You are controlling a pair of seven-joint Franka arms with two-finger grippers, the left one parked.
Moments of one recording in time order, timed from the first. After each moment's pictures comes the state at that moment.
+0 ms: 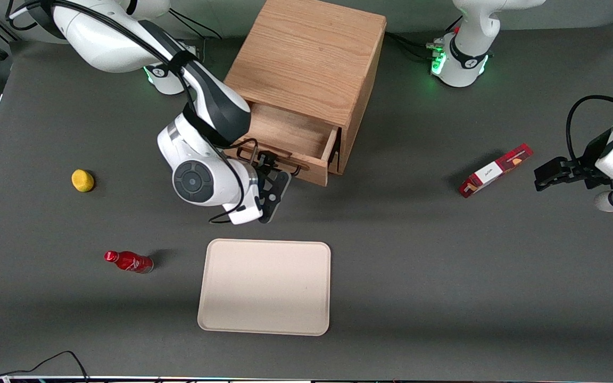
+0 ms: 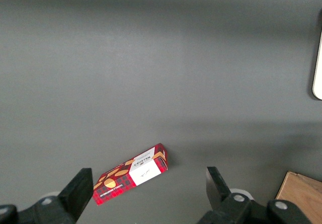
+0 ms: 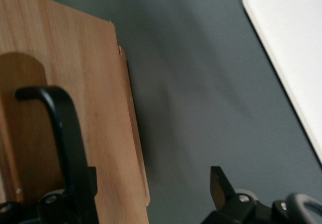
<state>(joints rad) 0.21 0.60 0.44 -1.43 0.13 1.77 -0.46</state>
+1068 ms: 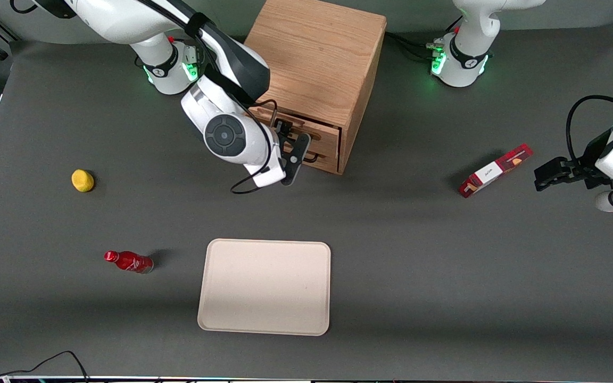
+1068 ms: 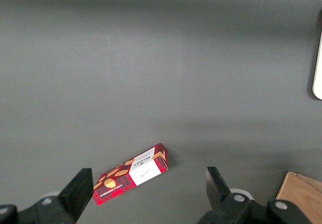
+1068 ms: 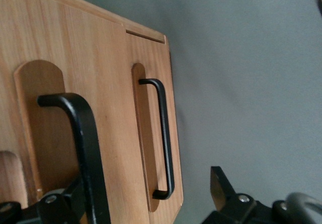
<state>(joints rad) 0.21 0.47 0.55 -1.61 0.13 1.83 -0.42</state>
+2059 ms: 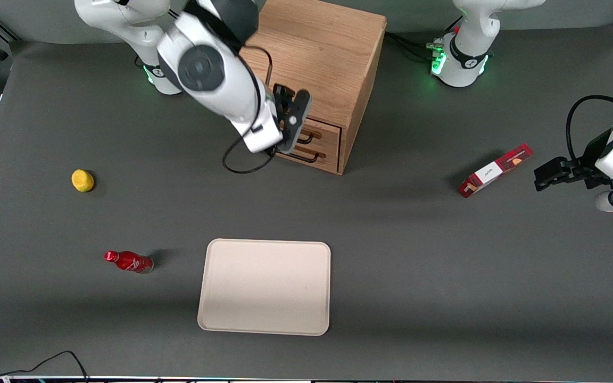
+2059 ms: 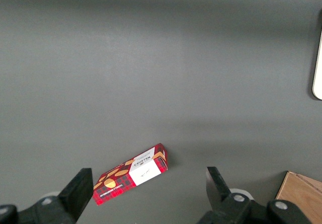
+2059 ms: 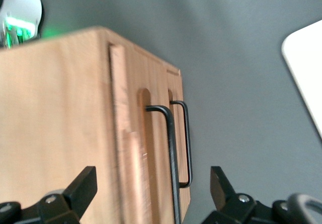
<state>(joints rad) 0.19 0.27 0.58 -1.54 0.18 1.77 -0.34</state>
